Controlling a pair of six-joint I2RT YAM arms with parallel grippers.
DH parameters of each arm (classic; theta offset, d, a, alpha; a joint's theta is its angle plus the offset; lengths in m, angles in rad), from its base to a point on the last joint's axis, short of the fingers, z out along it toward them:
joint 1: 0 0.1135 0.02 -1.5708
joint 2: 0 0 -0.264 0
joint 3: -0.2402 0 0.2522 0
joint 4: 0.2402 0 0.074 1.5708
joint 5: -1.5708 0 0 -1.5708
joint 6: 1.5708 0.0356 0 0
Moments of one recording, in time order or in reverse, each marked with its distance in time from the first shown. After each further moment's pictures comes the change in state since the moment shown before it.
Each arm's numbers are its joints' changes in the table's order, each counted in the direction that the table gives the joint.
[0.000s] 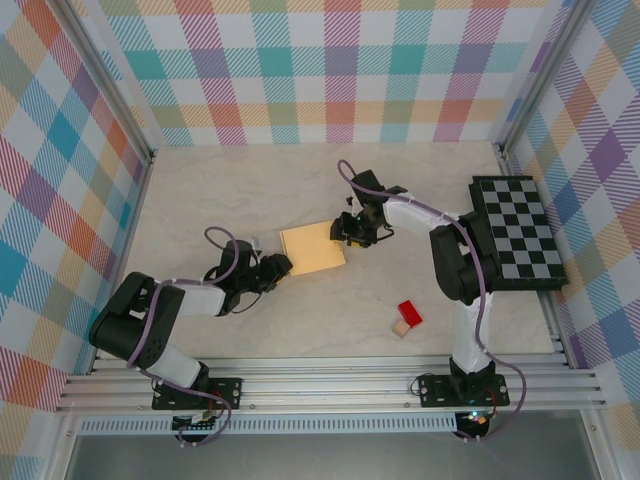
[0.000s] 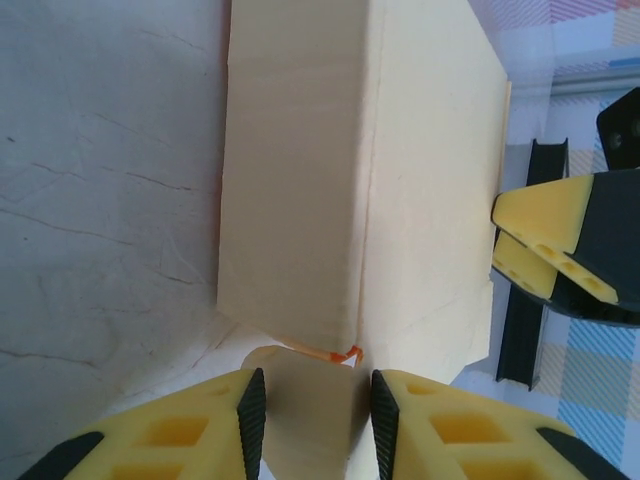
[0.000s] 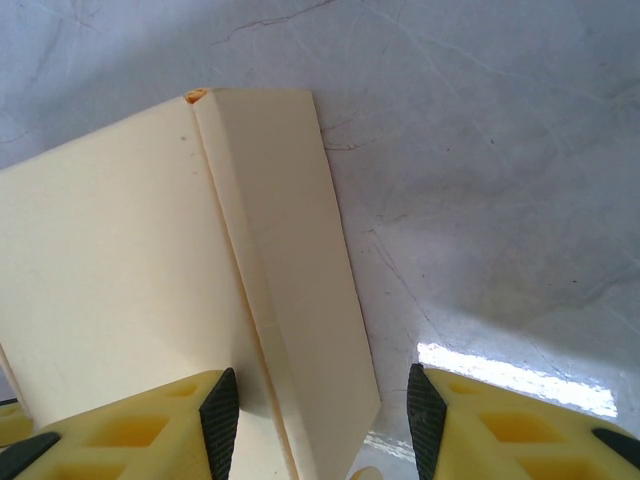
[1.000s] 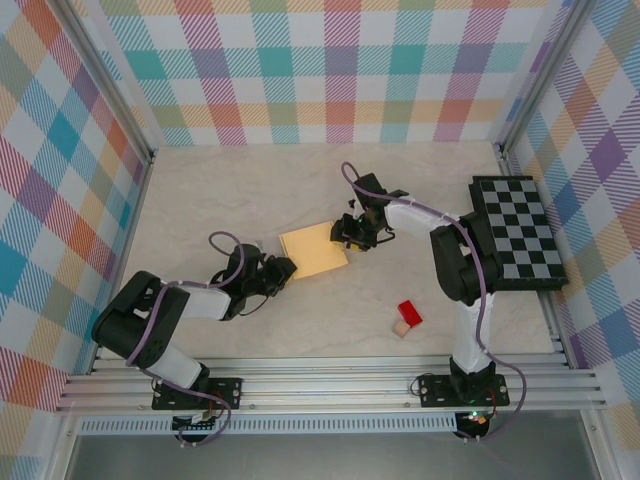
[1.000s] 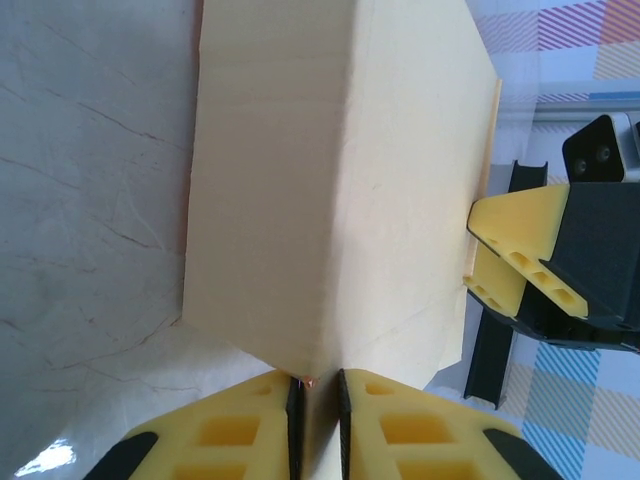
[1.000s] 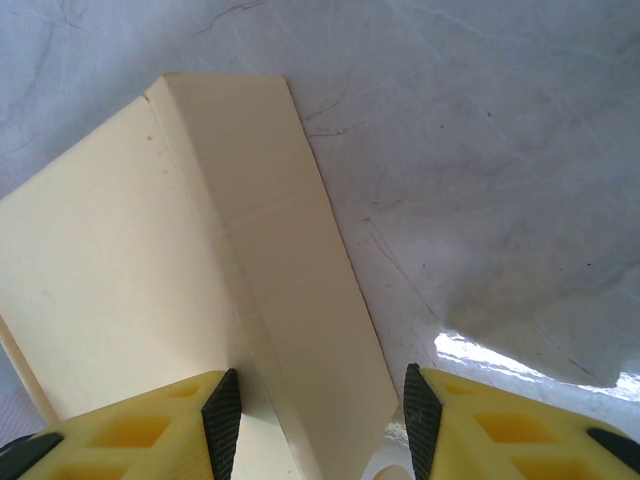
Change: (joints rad) left arm -0.072 0.004 0.005 -0.032 0.079 -0.123; right arm -0.005 -0.009 0.050 -0.053 0.030 0.059
